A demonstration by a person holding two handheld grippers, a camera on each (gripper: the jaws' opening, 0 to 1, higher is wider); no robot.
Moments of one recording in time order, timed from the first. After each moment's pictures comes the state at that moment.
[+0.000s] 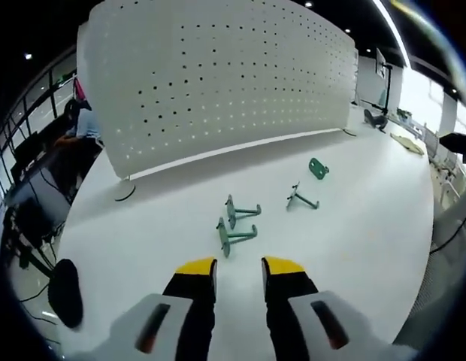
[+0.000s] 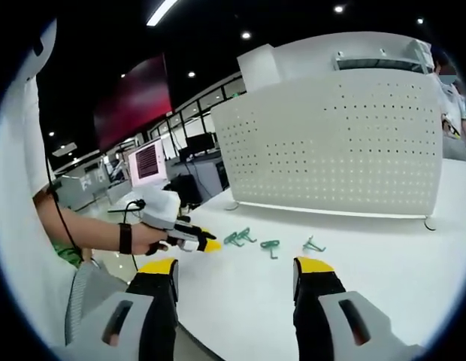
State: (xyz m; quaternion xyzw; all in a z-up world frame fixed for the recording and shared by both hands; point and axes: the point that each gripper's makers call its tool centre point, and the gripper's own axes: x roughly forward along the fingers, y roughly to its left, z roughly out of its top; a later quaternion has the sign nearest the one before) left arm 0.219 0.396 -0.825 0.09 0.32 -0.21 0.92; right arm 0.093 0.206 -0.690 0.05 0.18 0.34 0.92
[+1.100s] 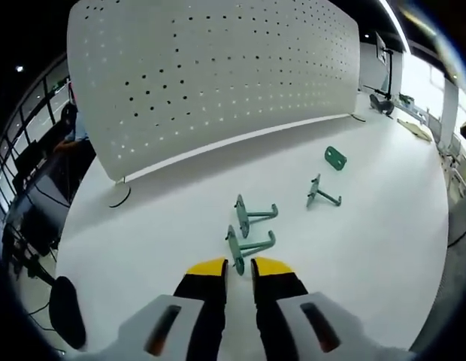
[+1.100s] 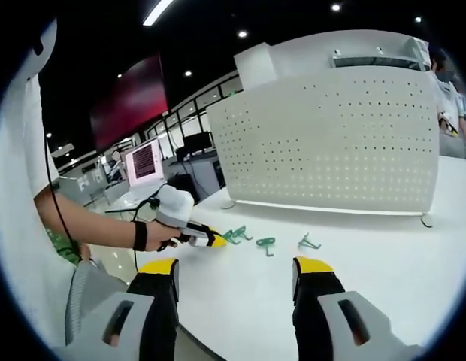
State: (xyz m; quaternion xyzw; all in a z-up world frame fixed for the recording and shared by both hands) left arm 0.244 0.395 -0.844 0.12 0.34 -0.20 0.91; right arm 0.093 0.197 -0.691 0.06 0.19 0.33 0.93
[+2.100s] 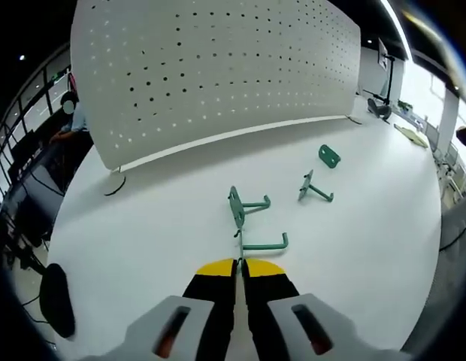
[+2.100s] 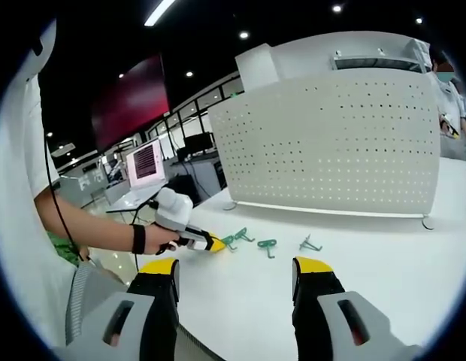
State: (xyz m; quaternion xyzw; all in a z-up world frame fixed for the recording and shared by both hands) left arm 0.230 0.394 -0.849 0.09 0.35 -0.21 0.91; right arm 0.093 0.201 -0.689 0.06 0.18 0.33 0.92
